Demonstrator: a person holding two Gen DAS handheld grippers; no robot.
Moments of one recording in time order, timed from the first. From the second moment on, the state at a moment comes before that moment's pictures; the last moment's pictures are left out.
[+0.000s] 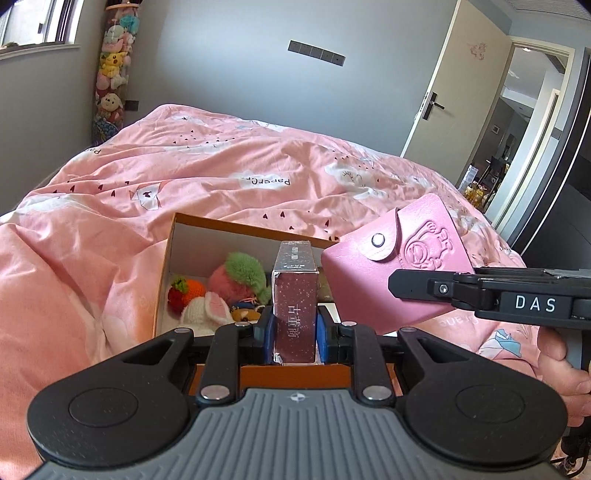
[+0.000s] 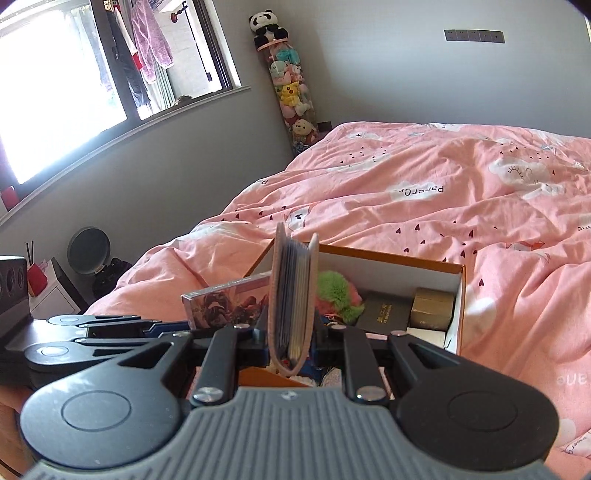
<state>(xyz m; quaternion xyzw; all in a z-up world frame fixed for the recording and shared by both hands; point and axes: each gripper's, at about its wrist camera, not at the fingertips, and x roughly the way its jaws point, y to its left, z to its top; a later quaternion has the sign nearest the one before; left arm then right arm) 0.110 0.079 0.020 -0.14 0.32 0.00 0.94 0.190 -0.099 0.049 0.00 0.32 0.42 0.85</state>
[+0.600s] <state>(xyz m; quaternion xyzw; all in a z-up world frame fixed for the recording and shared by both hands) 0.183 0.112 -0.019 -0.14 0.37 0.03 0.92 0.250 -0.049 0.007 -0.01 0.34 0.41 0.84</state>
